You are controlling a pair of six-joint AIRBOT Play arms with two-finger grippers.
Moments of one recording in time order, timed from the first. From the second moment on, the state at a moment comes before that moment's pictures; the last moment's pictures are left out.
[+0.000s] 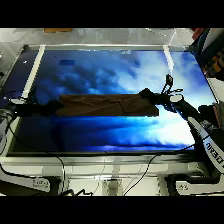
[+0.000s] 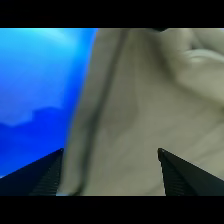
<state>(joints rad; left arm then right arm) 0.35 -1.65 1.10 0.78 -0.92 -1.02 0.06 -1.49 1.00 -0.54 0.44 1.11</state>
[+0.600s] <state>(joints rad) 0.17 -1.61 1.21 0.82 -1.02 -0.89 0.13 -1.49 1.16 -0.65 0.62 1.11</state>
